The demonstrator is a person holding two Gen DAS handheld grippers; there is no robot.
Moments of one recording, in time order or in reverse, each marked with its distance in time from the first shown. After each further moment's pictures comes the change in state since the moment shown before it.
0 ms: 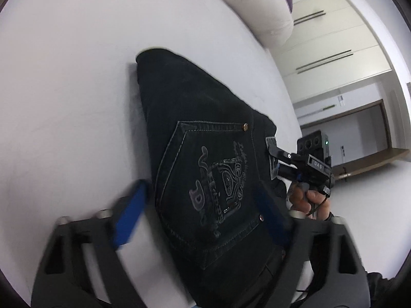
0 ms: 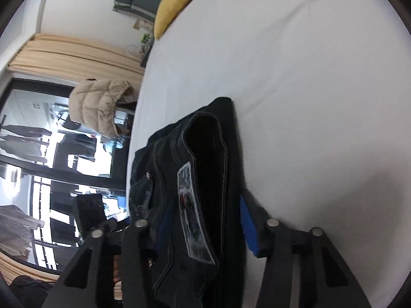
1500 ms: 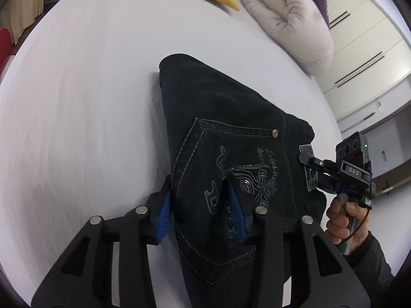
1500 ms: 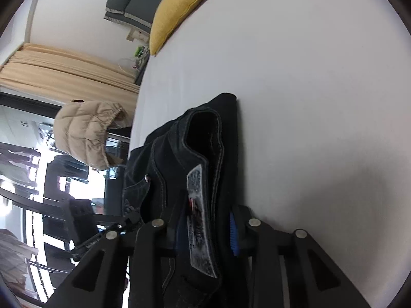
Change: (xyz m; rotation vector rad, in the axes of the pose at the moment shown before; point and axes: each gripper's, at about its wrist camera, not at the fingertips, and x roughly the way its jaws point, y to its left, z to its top) left arm -0.037 0.119 0.133 0.092 -0.130 0.253; right arm 0.145 0.061 0.180 0.012 -0.083 -0.013
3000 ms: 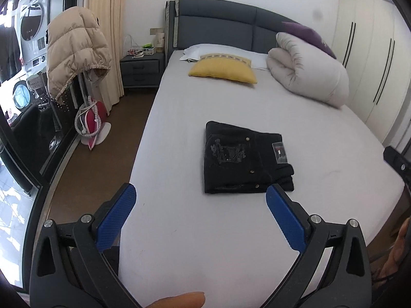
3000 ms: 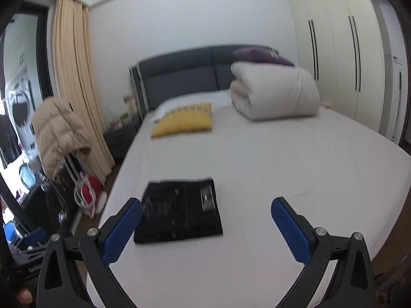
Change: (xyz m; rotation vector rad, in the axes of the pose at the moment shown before) left arm -0.240 -0.216 -0.203 0.100 -0.444 0.500; right arm -0.228 0.257 -0.259 -0.476 -0.660 -0.601
